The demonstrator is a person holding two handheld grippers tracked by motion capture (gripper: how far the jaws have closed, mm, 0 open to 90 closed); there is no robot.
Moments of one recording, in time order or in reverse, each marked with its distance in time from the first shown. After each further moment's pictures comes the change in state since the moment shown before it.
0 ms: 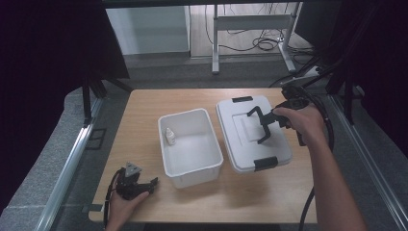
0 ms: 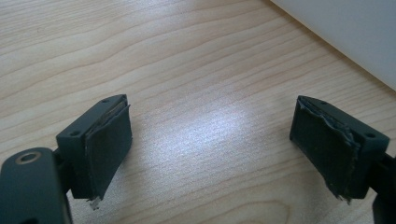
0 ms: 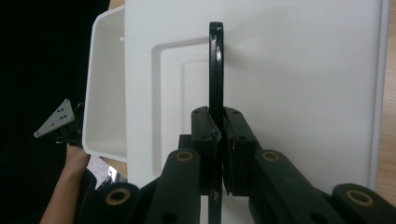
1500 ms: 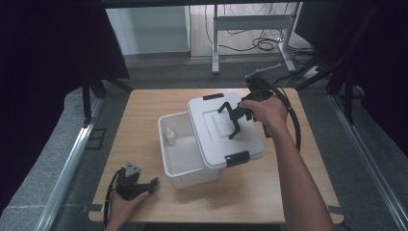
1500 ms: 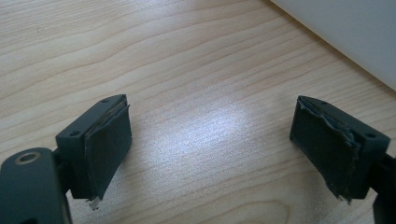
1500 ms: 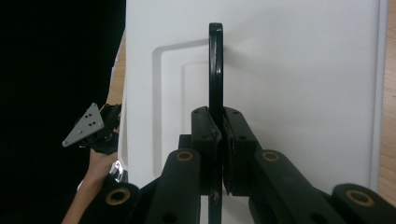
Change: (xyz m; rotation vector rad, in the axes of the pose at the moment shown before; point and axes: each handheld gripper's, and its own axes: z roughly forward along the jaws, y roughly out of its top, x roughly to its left) left arm 0.000 0.000 0.000 -0.001 -0.001 0.001; right arm 0.075 0.026 0.043 0.051 0.012 -0.035
